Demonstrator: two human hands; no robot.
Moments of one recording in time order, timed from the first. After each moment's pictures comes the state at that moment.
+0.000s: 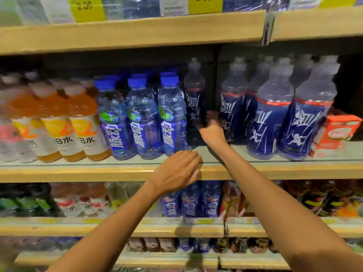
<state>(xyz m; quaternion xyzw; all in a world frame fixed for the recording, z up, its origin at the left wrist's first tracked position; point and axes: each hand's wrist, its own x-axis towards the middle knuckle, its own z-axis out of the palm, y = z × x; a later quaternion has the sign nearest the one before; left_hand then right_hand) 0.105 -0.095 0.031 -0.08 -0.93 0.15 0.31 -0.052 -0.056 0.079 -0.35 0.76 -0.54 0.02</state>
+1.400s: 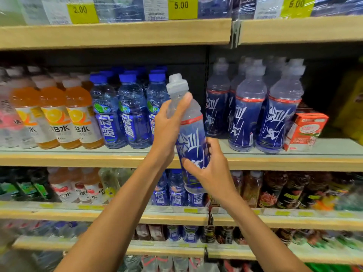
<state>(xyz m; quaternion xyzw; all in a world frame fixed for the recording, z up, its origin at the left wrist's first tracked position) 0.101 0.003 0.144 0.16 -0.57 -0.67 0.45 0.042 0.100 0.065 -0.46 0.60 -0.64 0.11</state>
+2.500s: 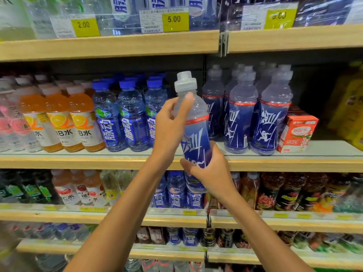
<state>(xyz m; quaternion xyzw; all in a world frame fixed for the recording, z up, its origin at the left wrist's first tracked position) 0.105 0.029 0.158 0.18 -0.66 -0.54 0.49 0.037 0.112 0.072 -0.44 0.63 -0.63 0.11</state>
